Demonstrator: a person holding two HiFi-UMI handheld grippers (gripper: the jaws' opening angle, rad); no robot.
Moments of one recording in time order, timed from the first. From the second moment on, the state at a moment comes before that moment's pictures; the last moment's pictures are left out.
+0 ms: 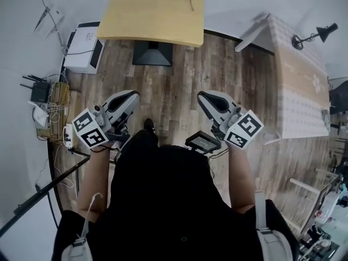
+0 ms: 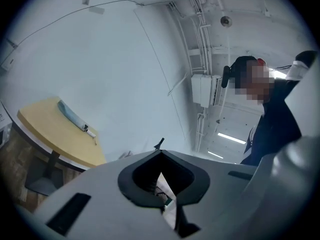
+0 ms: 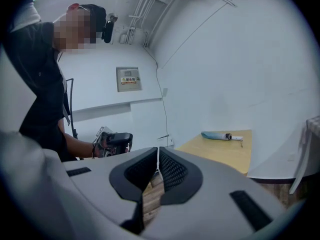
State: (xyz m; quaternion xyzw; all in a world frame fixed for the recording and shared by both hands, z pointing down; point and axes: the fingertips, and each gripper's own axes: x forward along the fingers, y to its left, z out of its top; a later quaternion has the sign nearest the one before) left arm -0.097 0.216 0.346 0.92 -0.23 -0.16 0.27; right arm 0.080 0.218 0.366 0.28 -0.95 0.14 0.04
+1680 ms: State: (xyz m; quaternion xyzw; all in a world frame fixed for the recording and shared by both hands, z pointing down) left arm 0.012 -0.084 0.361 0.91 -0.30 -0.09 0.28; right arm 0.167 -0.099 0.371 0.17 -0.98 0.12 0.06
